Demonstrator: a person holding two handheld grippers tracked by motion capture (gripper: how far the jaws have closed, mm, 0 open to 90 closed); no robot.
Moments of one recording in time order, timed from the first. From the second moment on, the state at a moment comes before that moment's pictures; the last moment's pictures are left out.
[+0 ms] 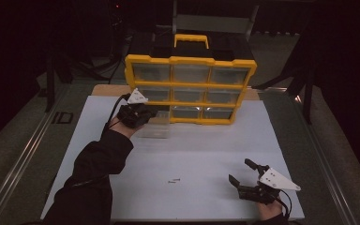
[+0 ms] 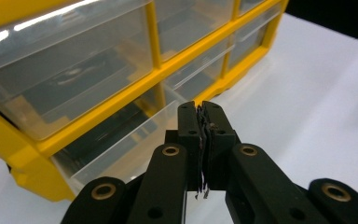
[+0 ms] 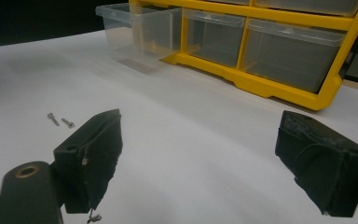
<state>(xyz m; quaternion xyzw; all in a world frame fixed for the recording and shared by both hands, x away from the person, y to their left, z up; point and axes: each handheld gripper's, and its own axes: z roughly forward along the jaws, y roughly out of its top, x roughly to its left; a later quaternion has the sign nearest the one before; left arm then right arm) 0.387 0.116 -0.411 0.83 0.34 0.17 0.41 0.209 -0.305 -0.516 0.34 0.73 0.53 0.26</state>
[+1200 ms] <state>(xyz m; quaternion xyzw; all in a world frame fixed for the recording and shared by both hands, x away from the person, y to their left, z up) 0.424 0.104 -0.453 0.84 0.44 0.09 0.30 0.210 -0.305 -0.517 0.34 0.74 0.53 0.25</state>
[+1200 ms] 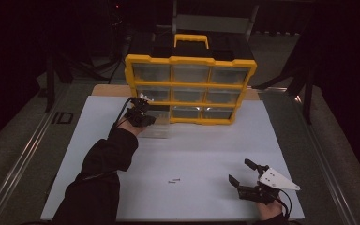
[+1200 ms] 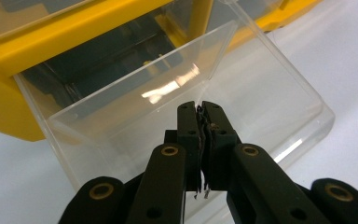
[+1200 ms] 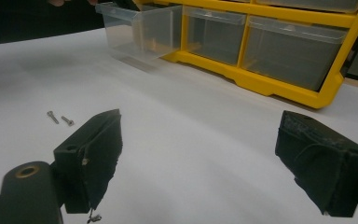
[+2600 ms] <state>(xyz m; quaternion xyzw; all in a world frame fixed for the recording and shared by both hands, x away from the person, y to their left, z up) 0.368 0.101 -0.414 0.85 0.35 0.08 0.40 0.210 -0.304 -0.517 0.34 0.74 0.53 0.25</state>
